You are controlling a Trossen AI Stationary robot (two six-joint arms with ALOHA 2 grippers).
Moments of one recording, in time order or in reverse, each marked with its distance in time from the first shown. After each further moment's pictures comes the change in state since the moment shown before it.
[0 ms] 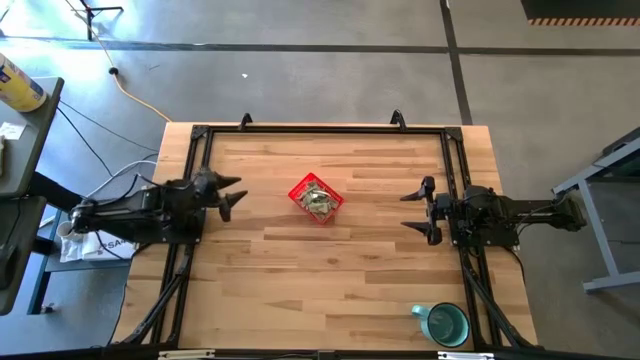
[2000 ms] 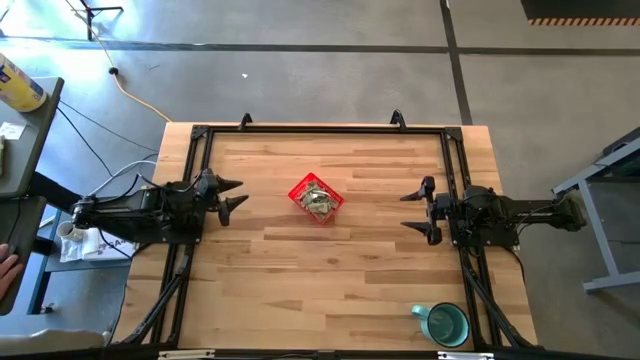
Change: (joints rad) left arm -0.059 0.001 -0.001 -0.016 0.006 0.000; right arm 0.000 0.000 0.000 0.002 0.000 0.000
